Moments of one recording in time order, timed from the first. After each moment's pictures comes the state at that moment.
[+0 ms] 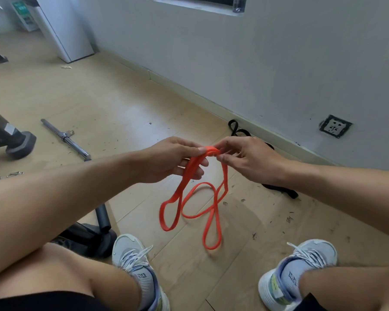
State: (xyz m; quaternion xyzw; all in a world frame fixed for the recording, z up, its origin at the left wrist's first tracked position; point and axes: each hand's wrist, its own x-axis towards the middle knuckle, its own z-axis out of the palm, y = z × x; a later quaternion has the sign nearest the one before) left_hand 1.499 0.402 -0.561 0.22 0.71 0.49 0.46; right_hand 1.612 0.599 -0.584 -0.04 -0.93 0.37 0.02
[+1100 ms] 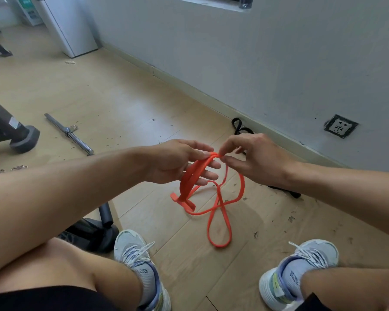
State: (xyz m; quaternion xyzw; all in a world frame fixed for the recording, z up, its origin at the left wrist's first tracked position) left_hand 1.508 0.403 -0.555 0.12 0.66 0.51 0.54; right_hand 1.617 0.598 -0.588 0.03 -0.95 0.27 0.13
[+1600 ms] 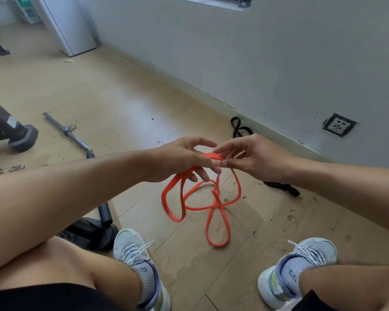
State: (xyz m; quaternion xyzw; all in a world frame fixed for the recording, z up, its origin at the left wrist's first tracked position) left_hand 1.516 0.403 -0.554 0.27 0.72 0.44 0.47; right_hand 1.616 0.602 -0.581 -0.01 -0.92 0.38 -0.02
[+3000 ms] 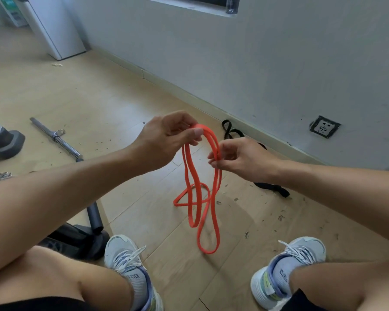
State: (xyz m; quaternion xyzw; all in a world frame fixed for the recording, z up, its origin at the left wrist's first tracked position) left_hand 1.510 0.404 -0.539 0.40 0.77 0.48 0.12; right_hand 1.617 0.600 -0.580 -0.07 -0.90 0.43 -0.03
